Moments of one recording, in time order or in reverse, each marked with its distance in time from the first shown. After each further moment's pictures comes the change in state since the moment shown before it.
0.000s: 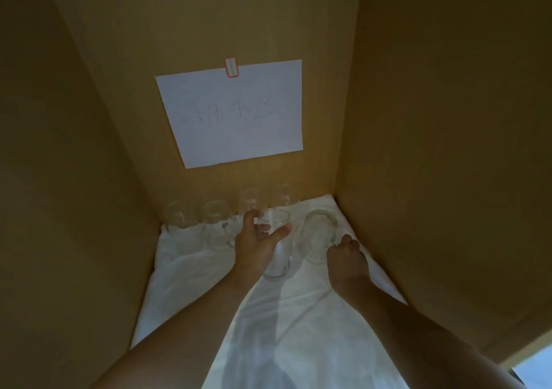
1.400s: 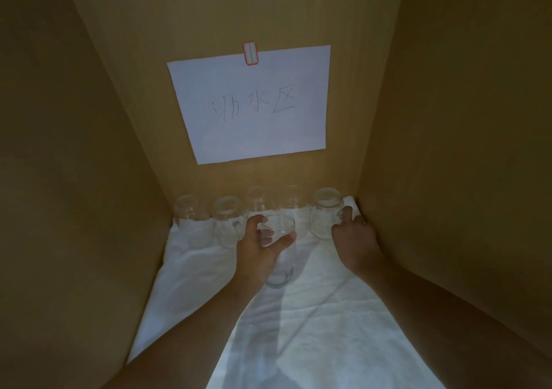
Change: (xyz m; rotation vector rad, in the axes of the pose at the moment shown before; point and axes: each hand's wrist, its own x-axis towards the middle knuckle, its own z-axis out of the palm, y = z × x) left_hand 0.012 -0.018 -0.008 0.081 0.079 -0.016; right_hand 0.081 0.004 -0.007 -0.225 0.265 -0.272
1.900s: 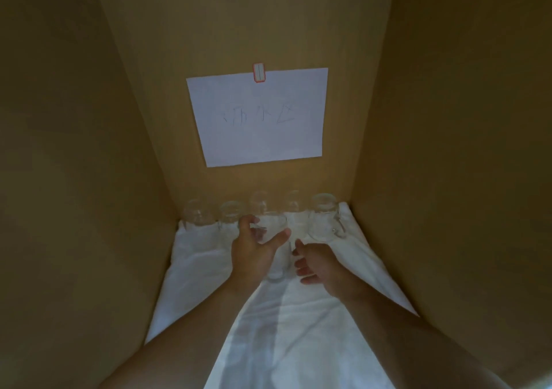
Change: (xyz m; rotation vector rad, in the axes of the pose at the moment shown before) left_hand -0.021 0.020 -0.027 0.033 0.085 0.076; right_hand -0.035 -0.071 -0.066 1.622 -0.672 0.693
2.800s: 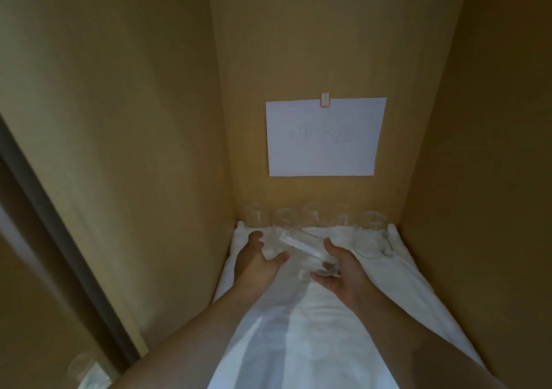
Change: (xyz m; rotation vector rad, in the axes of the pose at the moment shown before) left_hand -0.036 -0.014 -0.106 0.397 0.089 -0.057; right_hand -0.038 -0.003 0.054 0.659 -0.159 -0.049
